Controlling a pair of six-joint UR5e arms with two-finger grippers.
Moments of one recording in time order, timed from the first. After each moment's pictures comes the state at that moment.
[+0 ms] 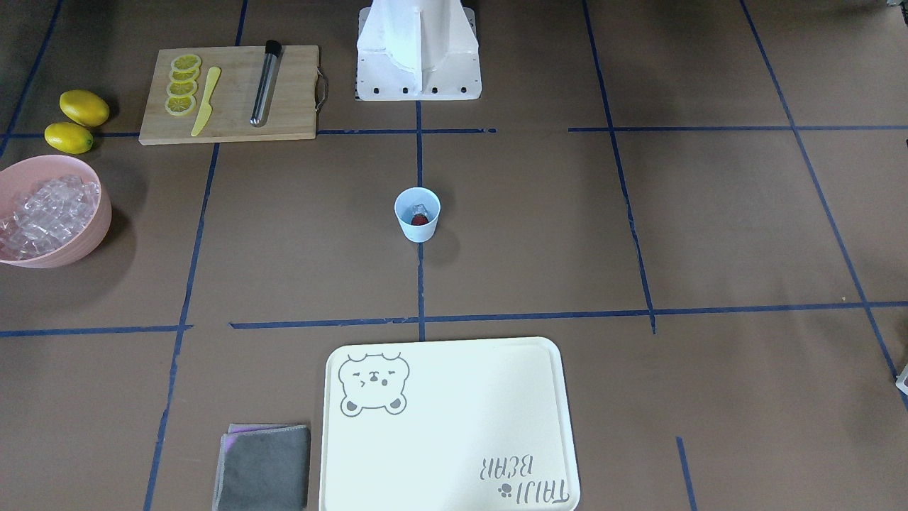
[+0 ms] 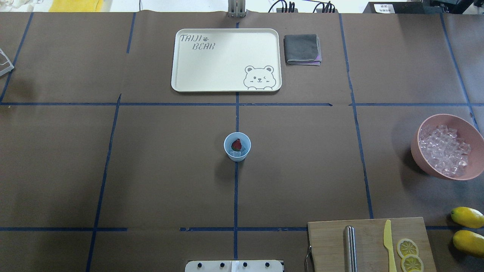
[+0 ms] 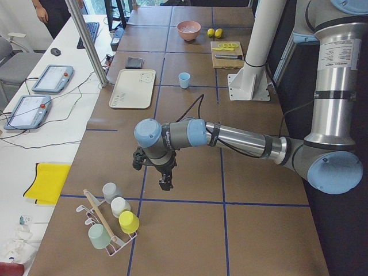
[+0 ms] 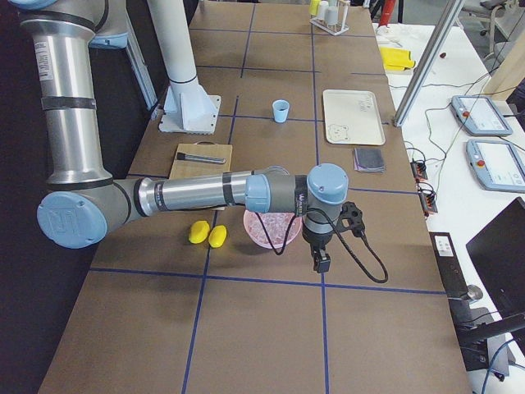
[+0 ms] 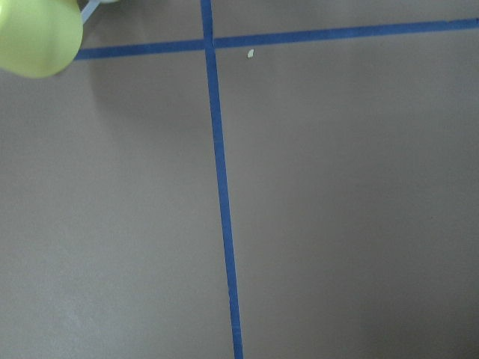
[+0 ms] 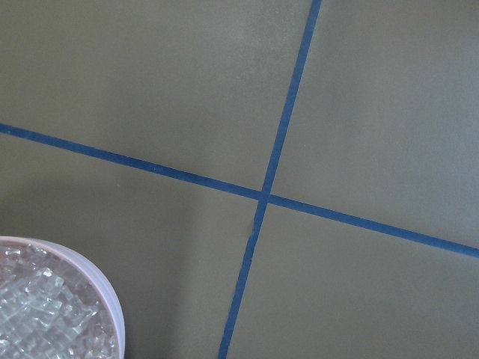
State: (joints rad) left arm -1.53 -1.57 -1.78 -1.19 -2.39 0.21; right arm 1.59 -1.50 1.66 -1.68 2.31 -0.23
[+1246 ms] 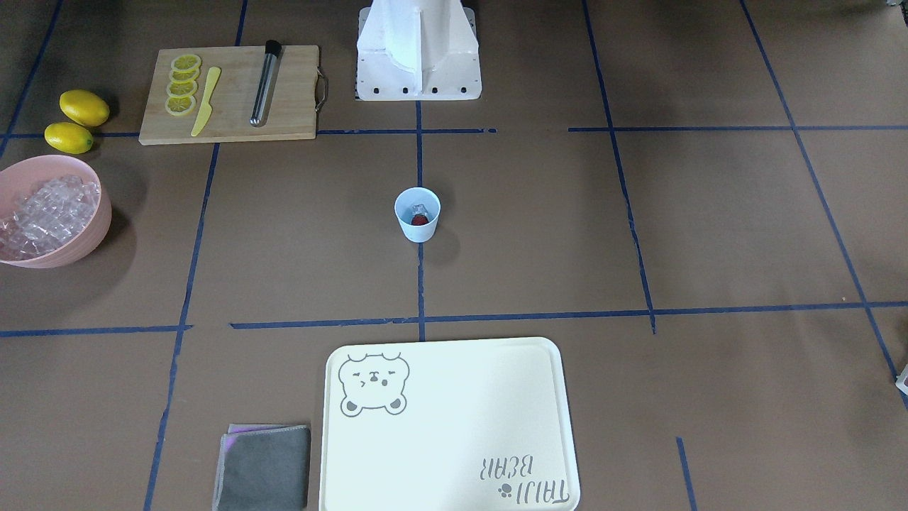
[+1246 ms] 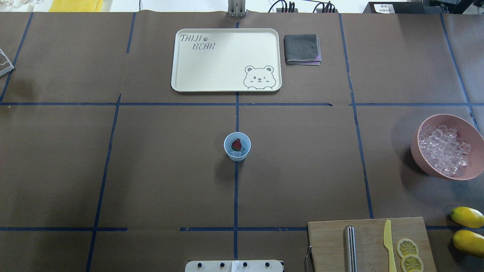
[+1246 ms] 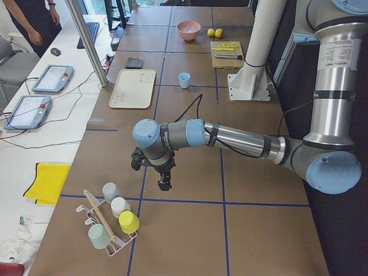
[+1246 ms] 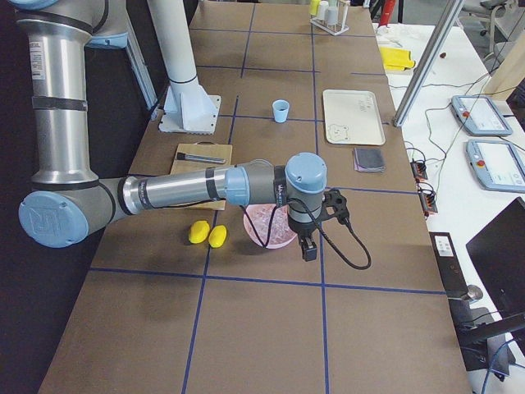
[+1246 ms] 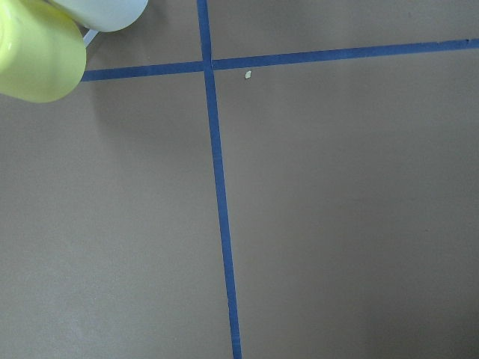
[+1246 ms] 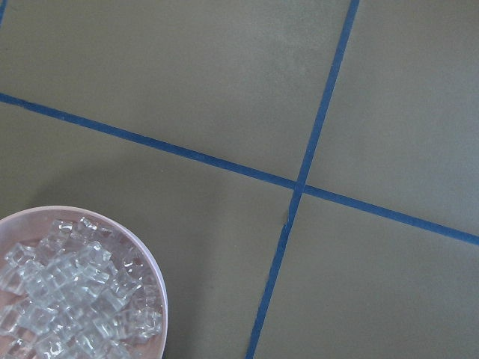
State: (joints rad) left arm -1.54 -1.57 -1.77 -1.18 -2.39 0.21; right arm 1.59 -1.59 1.79 -1.67 2.35 -0.23
